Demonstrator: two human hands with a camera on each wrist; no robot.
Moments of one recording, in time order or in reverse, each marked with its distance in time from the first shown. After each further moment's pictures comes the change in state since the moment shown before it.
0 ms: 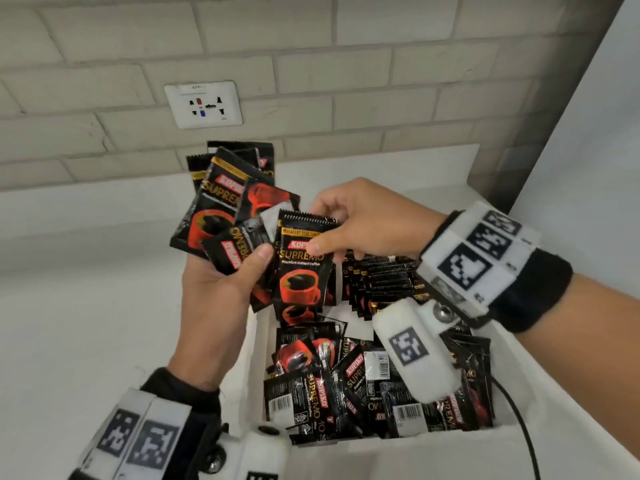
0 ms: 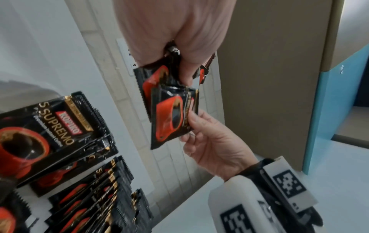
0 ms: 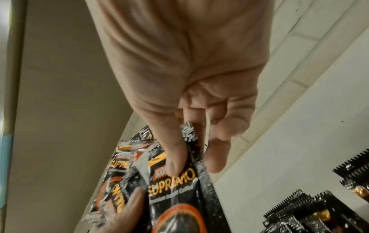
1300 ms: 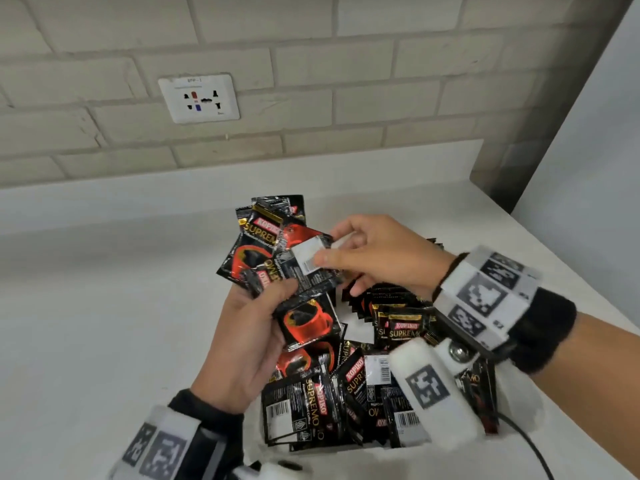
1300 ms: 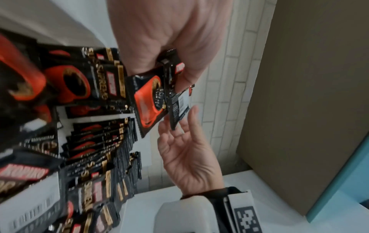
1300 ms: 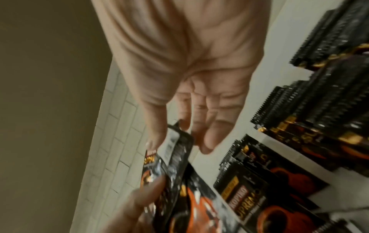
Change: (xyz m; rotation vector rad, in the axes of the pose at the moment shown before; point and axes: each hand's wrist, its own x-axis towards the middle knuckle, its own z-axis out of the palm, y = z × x) left_hand -0.011 -0.021 0.016 -0.227 -0.012 -0.438; right_hand -0.007 0.035 0.017 0.336 0.076 0.149
